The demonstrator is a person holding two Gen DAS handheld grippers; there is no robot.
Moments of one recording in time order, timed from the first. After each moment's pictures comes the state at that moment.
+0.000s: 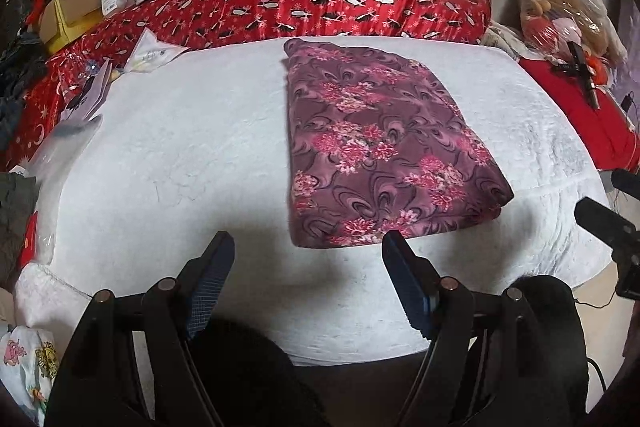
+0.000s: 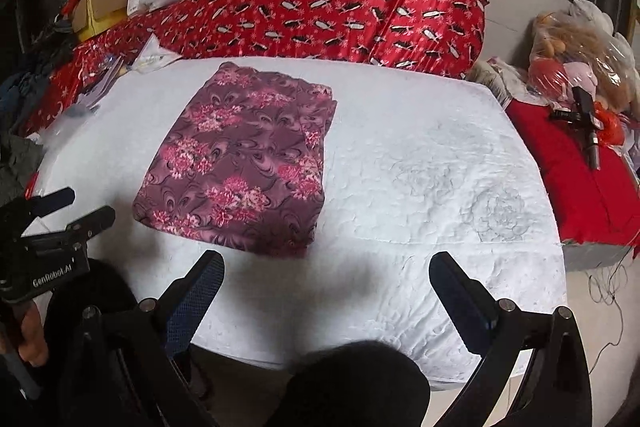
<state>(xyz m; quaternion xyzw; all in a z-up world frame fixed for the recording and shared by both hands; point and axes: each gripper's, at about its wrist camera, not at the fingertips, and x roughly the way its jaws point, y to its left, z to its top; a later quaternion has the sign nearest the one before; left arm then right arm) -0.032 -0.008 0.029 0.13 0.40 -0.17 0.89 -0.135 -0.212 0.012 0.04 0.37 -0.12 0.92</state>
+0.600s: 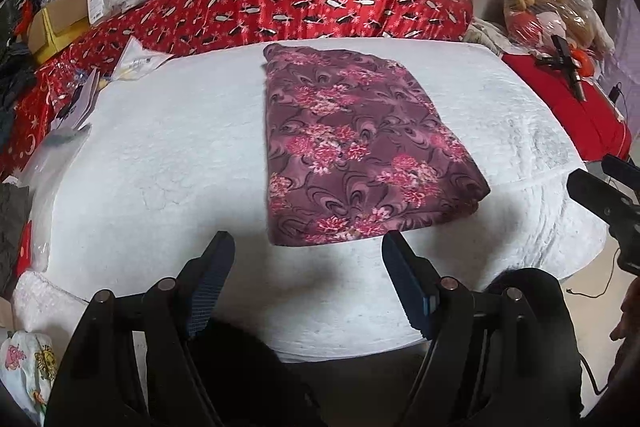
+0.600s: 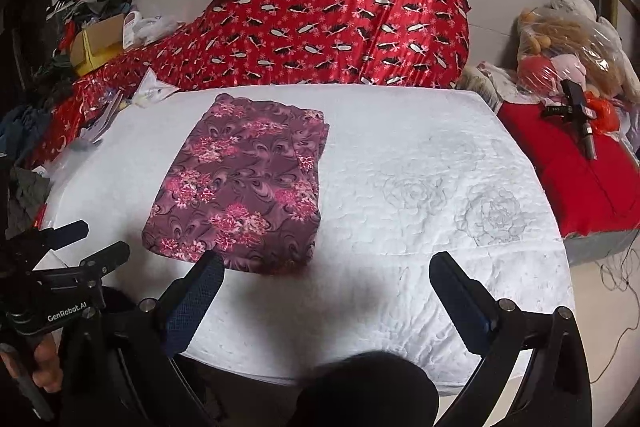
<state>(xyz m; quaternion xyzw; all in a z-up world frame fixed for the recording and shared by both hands) -0.045 -0.020 0.037 0.13 0.39 -0.19 0.89 -0.149 -0.224 0.023 0.08 0.33 -0.12 0.93</state>
